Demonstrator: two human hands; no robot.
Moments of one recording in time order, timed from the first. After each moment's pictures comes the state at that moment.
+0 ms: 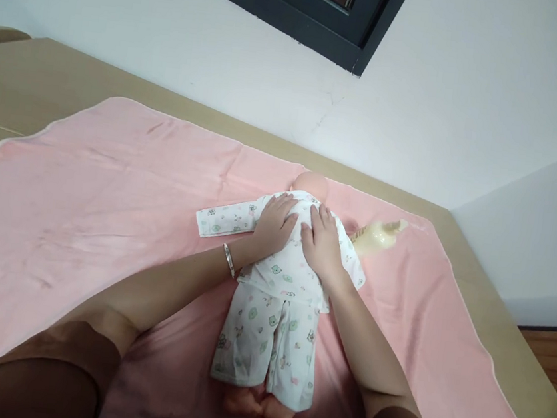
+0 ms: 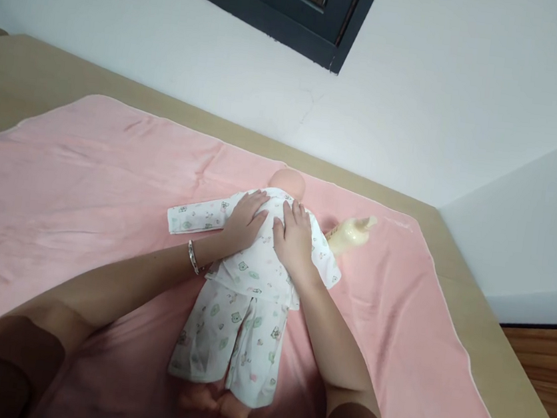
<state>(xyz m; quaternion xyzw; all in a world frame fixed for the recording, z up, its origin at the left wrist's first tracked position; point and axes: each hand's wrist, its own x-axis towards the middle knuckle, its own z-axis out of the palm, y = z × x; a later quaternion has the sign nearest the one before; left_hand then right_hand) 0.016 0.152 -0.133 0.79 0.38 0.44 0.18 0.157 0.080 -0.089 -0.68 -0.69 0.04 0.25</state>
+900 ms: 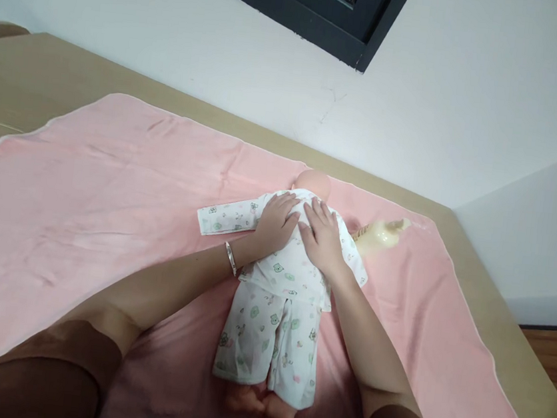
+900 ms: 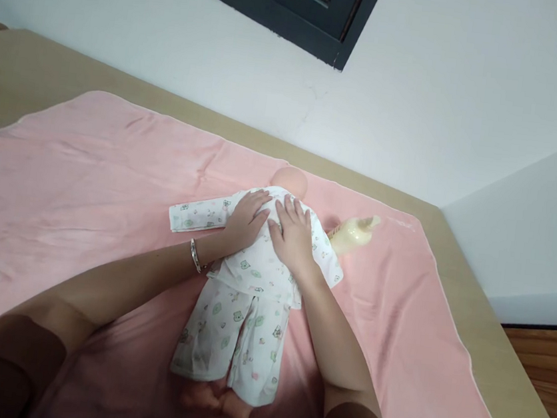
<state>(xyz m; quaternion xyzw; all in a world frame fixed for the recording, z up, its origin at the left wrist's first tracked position) 0.015 0.154 -0.134 0.79 0.36 0.47 0.17 0.157 0.081 -0.080 -0.64 -0.73 0.04 0.22</state>
